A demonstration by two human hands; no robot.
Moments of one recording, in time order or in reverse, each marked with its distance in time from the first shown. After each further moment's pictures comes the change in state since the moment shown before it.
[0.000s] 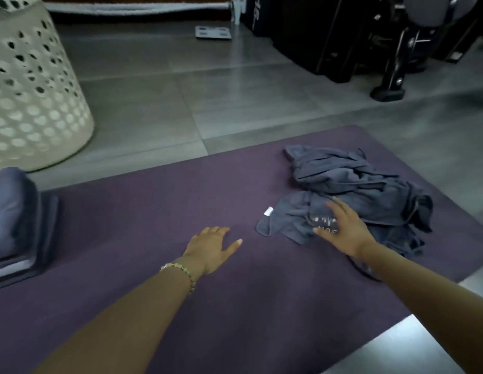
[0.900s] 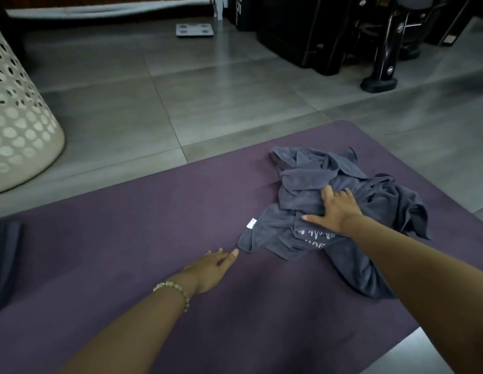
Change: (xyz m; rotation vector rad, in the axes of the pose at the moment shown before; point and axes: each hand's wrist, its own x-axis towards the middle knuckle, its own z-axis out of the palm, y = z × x) left_hand 0.053 0.031 0.026 -0.218 -0.294 -0.090; right_hand 0.093 0.036 -0.019 -0.441 -0.098 0.038
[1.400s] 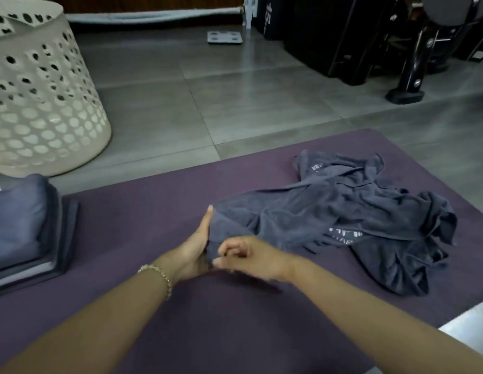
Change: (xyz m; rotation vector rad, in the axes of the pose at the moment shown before) left_hand -0.079 -0.040 -0.049 -1.148 0.031 -0.101; right_hand -0.140 -0.226 -0.034 1.065 -0.565 -0.576
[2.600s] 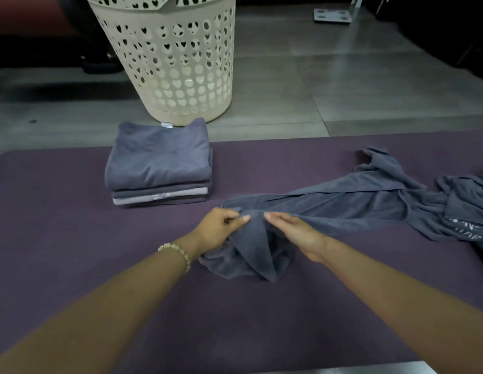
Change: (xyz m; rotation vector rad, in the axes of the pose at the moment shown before) left_hand -0.134 -0.105 -0.204 0.610 0.328 0.525; right_hand 0.078 -0.038 0.178 0.224 0.119 0.229
